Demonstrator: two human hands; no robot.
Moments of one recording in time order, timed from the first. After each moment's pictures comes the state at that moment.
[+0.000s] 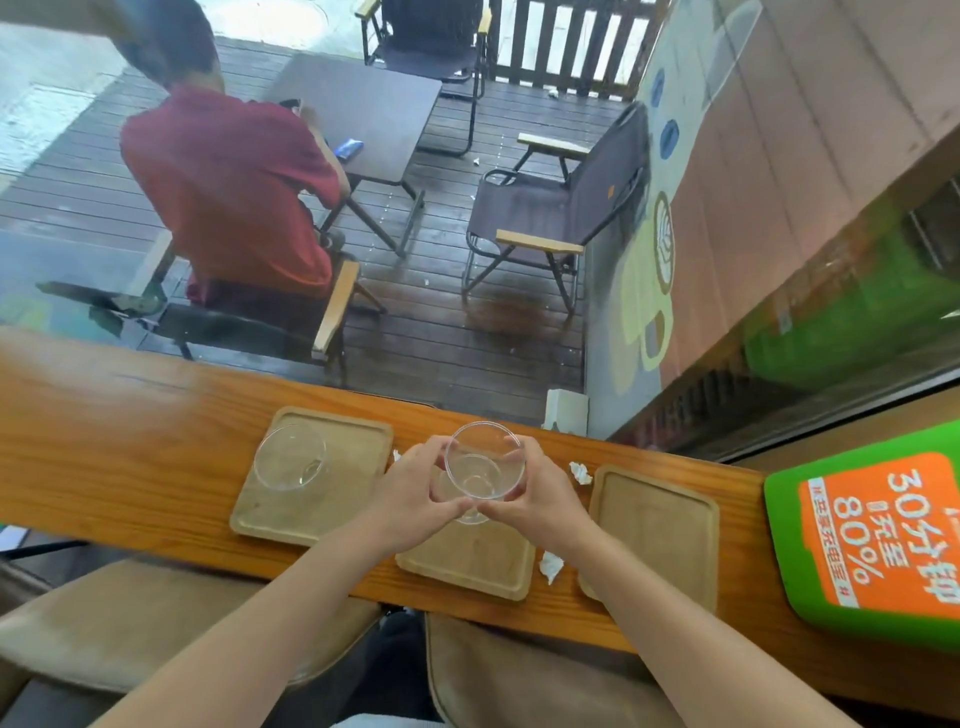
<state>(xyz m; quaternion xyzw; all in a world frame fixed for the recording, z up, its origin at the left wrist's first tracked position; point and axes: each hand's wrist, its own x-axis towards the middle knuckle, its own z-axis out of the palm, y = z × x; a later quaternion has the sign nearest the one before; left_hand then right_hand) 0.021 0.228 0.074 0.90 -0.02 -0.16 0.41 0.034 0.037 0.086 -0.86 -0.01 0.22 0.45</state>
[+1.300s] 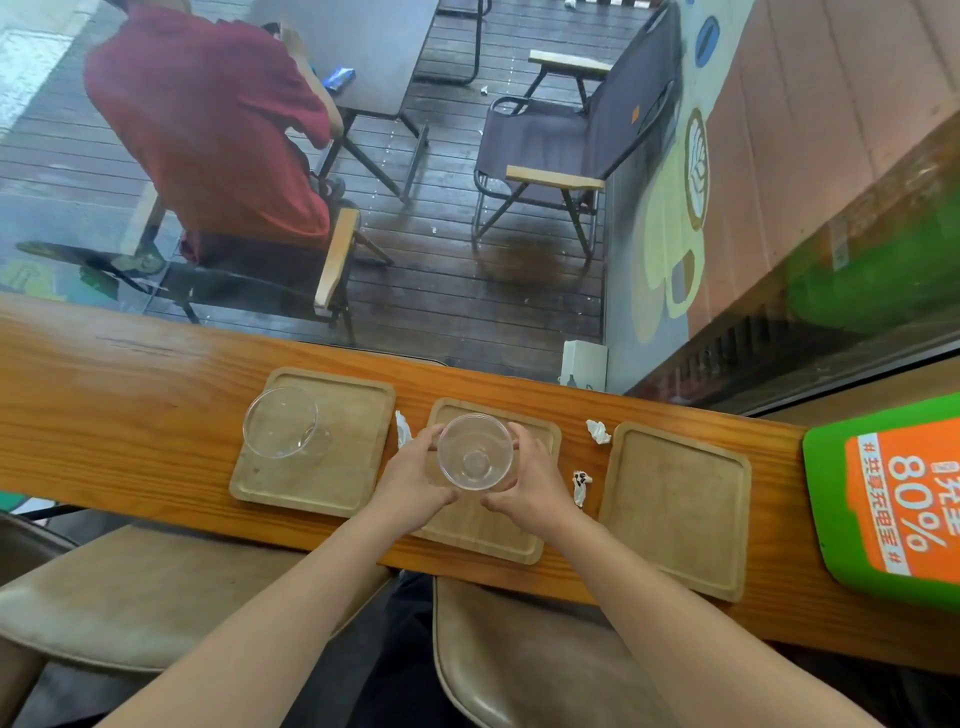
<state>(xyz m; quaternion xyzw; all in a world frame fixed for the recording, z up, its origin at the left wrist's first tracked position) 0.010 0.226 0.003 0.85 0.11 -0.24 0.45 0.023 0.044 0.016 -0.84 0.04 0.28 0.46</state>
